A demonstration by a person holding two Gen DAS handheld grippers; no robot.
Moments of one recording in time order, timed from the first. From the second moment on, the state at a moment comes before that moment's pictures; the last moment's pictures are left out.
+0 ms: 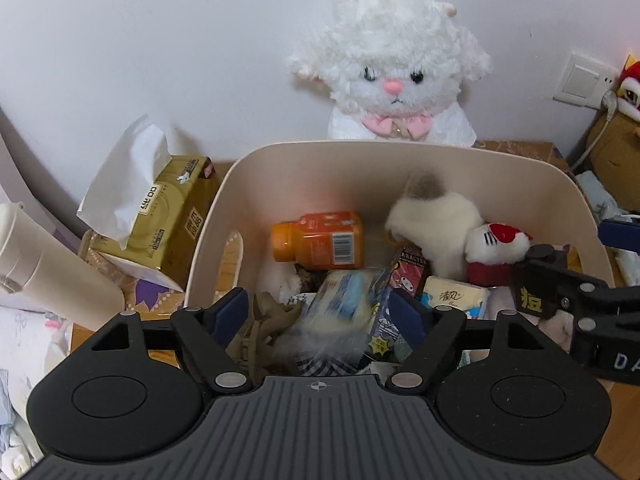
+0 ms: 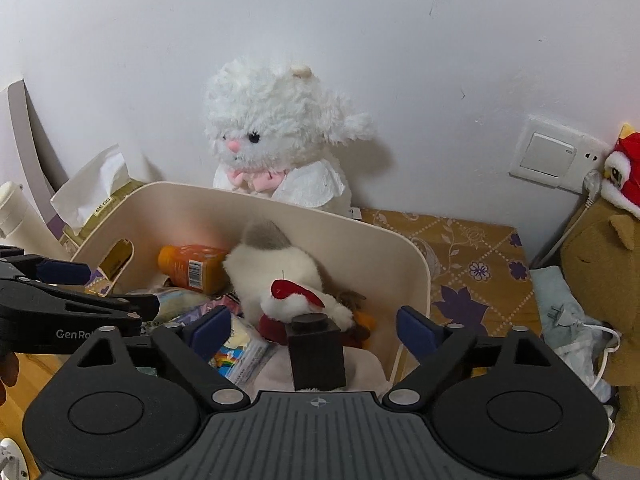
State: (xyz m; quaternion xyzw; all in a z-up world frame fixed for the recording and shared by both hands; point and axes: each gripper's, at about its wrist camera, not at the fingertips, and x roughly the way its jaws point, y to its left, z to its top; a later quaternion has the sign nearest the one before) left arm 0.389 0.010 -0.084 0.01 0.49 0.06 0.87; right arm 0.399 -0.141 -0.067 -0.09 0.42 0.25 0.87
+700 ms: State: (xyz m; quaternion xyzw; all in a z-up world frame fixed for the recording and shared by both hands) left arm 0.342 0.006 -0.030 0.02 0.44 0.06 0.90; right arm 0.361 -0.161 -0.023 -0.08 0.39 0.24 0.88
